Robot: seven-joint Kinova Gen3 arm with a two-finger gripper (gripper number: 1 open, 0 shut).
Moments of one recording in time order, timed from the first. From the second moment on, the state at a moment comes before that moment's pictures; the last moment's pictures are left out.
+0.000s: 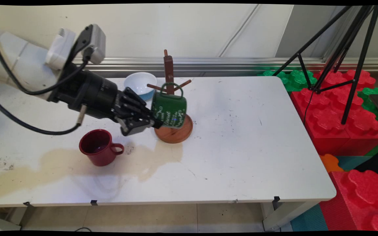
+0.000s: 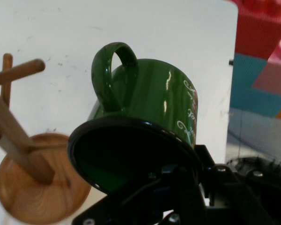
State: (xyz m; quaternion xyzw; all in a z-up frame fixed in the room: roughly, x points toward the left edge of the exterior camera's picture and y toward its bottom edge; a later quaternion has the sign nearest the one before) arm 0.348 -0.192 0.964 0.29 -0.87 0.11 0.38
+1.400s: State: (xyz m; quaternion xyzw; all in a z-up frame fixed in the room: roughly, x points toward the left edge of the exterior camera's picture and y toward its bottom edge) arm 0.431 -0.237 0.979 0.17 -0.96 0.18 0.16
